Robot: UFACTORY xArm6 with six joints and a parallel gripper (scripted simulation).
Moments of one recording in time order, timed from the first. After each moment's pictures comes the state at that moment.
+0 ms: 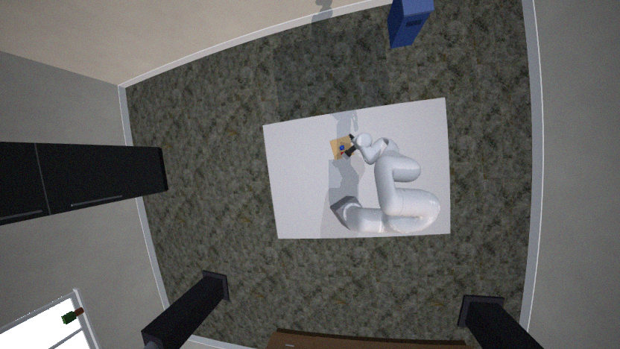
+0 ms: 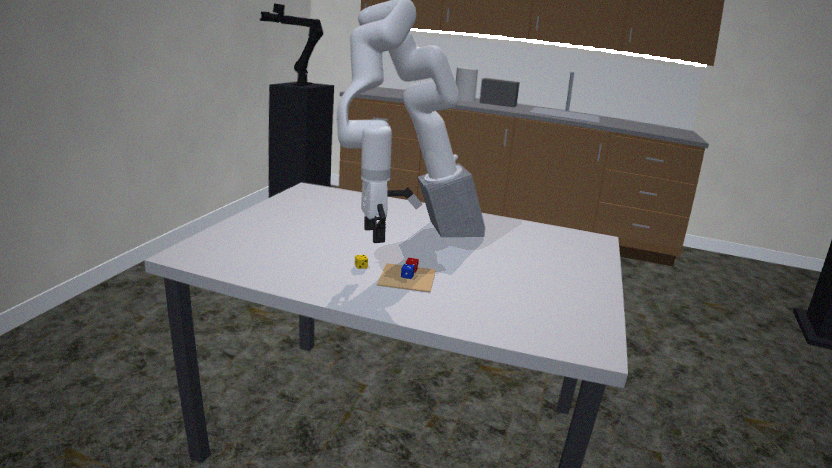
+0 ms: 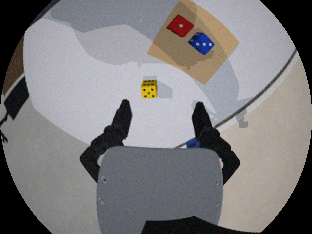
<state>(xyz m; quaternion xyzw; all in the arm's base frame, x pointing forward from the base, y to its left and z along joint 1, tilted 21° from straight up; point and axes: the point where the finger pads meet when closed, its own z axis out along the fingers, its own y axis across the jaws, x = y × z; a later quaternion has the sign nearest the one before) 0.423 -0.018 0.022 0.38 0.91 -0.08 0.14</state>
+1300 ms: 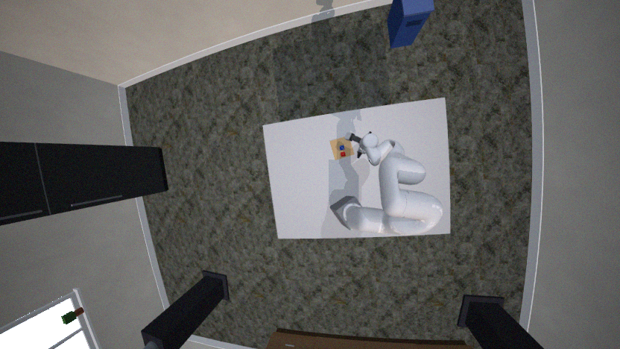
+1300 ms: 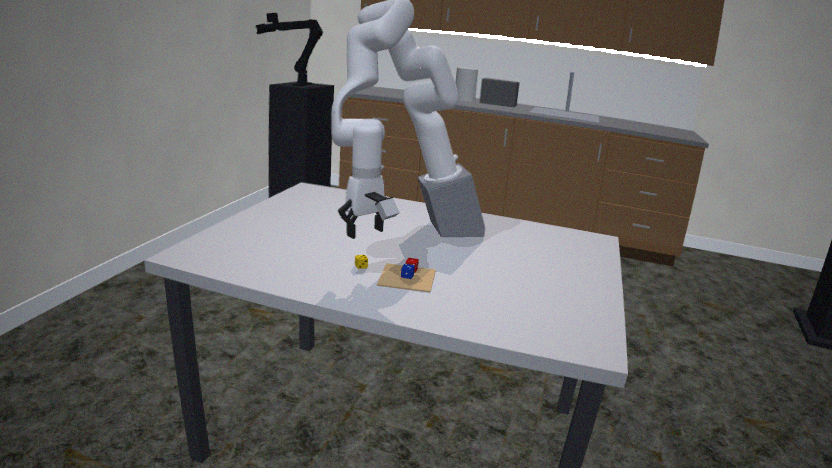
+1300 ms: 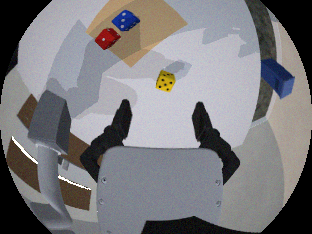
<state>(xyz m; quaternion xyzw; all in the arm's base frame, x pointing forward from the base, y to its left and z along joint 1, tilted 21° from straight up) 0.421 -0.047 0.029 0.82 0.55 0.01 0.17</state>
